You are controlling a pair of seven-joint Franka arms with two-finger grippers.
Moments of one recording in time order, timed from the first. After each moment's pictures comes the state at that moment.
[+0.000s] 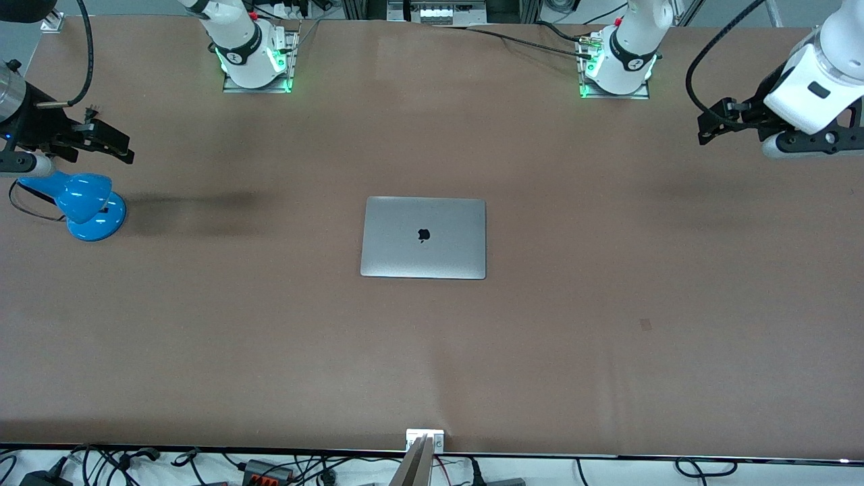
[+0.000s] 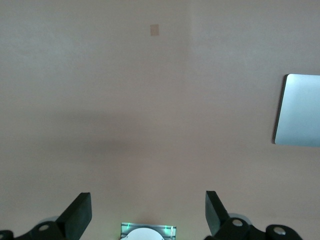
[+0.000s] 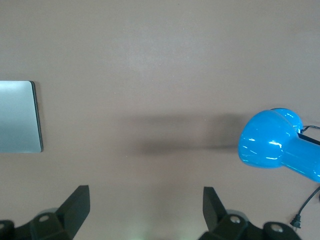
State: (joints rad) left arm 0.16 -0.10 -0.26 -1.68 0.00 1.48 -0.15; right arm -0.05 -0.04 0.04 -1.71 0.00 1.60 0.02
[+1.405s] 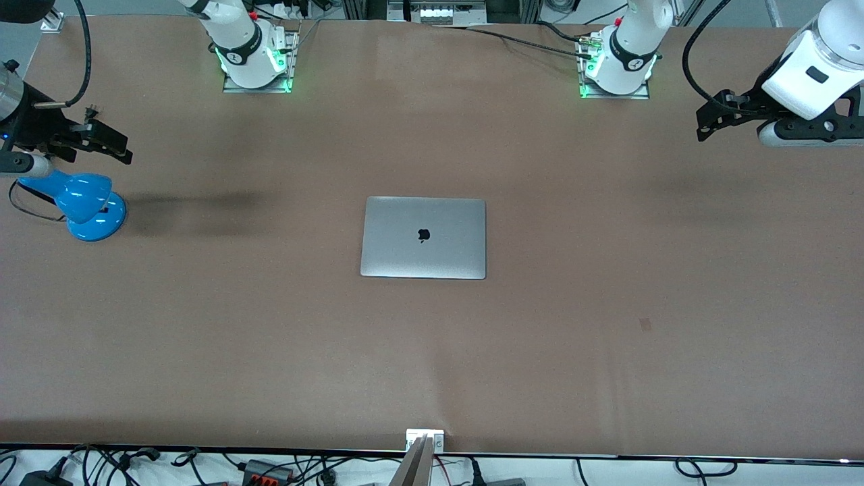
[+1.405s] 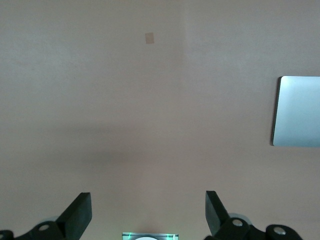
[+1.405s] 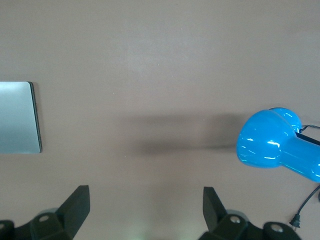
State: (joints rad) left arm 0.16 -0.14 -0.25 -1.73 -0.02 1.53 -0.11; right arm -0.05 -0.04 0.04 -1.71 0.00 1.60 0.02
